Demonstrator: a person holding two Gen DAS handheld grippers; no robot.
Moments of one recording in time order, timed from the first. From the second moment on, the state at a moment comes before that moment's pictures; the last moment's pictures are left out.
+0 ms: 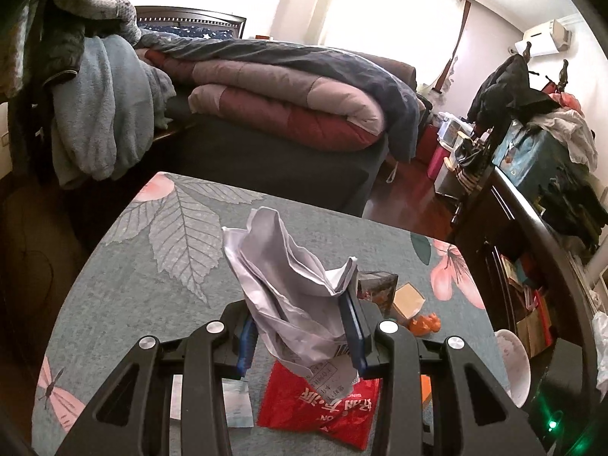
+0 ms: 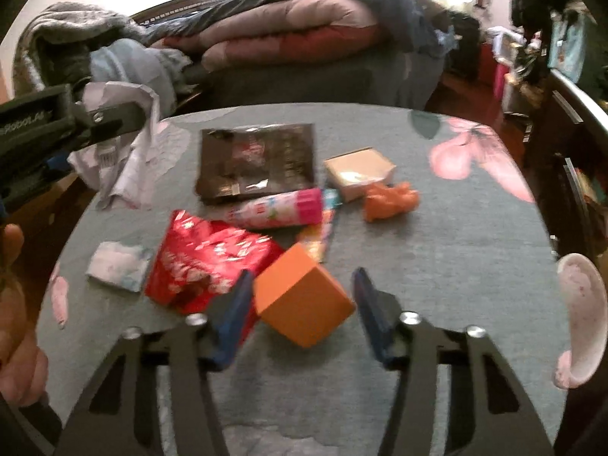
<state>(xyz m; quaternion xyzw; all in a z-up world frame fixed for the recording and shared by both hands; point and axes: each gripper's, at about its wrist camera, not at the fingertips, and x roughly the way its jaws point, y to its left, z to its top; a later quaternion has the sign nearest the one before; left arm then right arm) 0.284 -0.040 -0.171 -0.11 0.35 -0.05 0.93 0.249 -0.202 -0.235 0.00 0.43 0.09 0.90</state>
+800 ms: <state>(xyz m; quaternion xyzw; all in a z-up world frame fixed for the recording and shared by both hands) 0.247 -0.093 -0.137 -0.07 0.33 -0.10 0.94 0.187 -0.268 -0.206 0.04 0.39 0.04 0.92</state>
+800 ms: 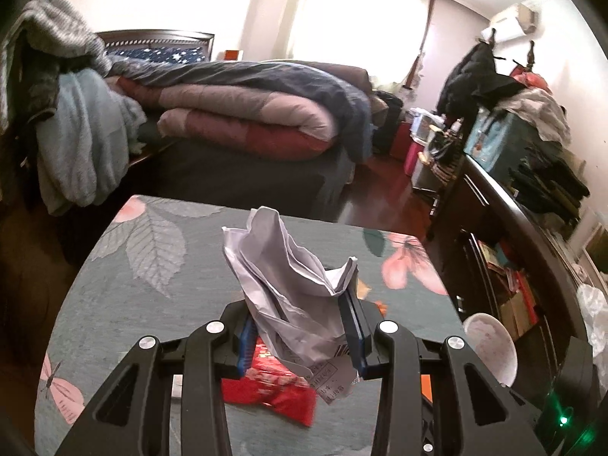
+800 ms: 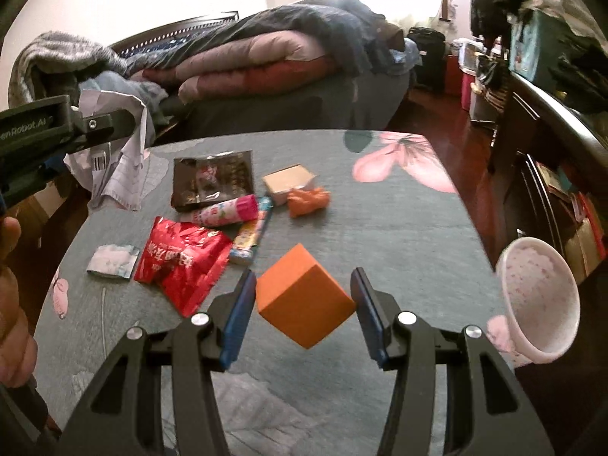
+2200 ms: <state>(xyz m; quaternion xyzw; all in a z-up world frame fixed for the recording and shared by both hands) 0.227 -0.407 -0.161 0.07 0.34 -0.37 0.86 0.090 -0.553 -0.233 0.19 0.33 -0.22 0.90</state>
